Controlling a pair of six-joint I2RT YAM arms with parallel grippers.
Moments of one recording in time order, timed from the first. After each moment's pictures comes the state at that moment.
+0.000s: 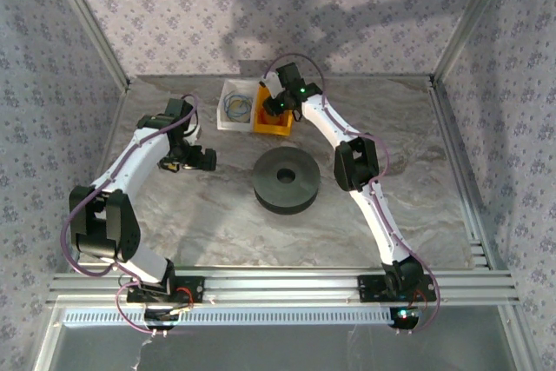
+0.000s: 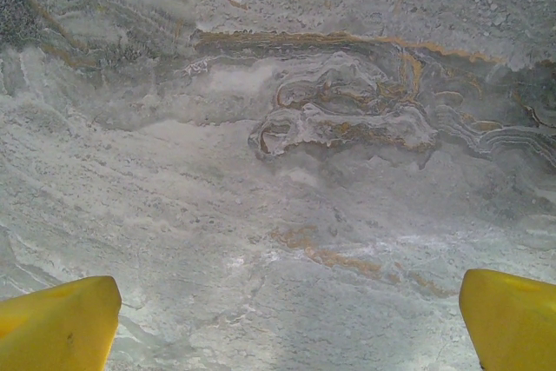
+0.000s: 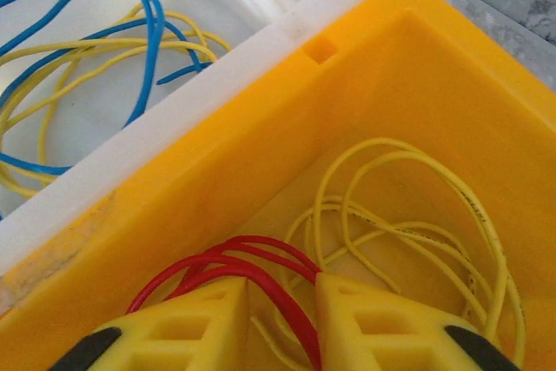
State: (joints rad) left arm -0.21 1.54 1.25 -1.03 -0.02 -0.12; right arm 0.48 2.69 2.57 -0.67 -0.17 -0.21
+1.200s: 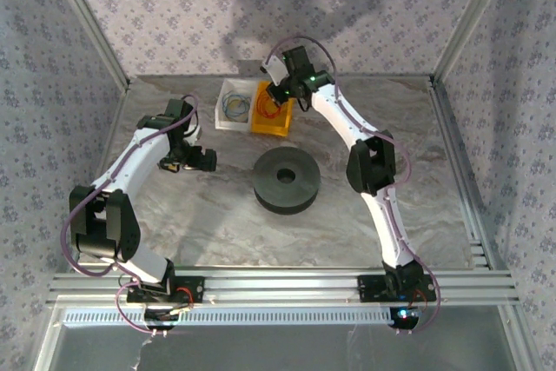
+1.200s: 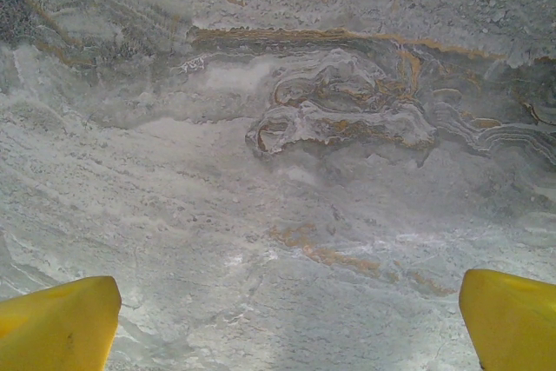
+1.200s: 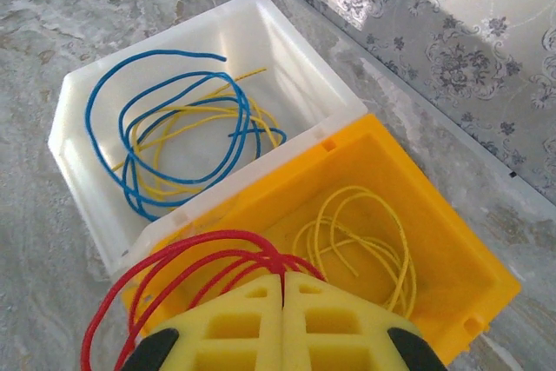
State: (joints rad) left arm -0.21 1.54 1.25 -1.03 -0.01 -0.12; right arm 0.48 2.41 2.36 -0.66 -0.23 -0.29
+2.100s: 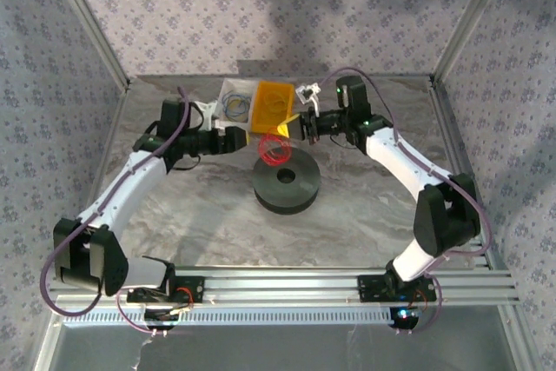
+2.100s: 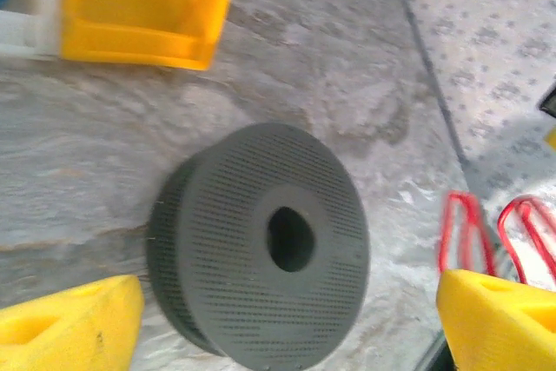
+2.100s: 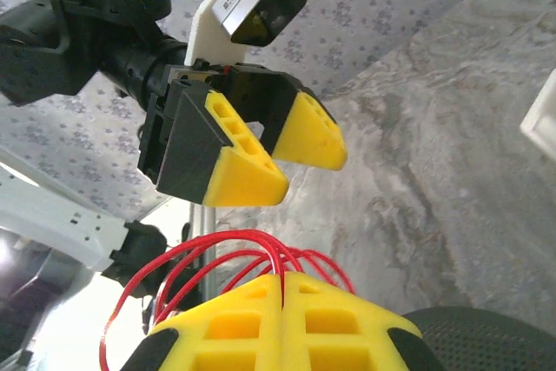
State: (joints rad) left arm -0.30 1.32 1.07 -0.44 0.63 -0.42; right arm 0.39 1.59 1.25 -0.10 -1.09 0.18
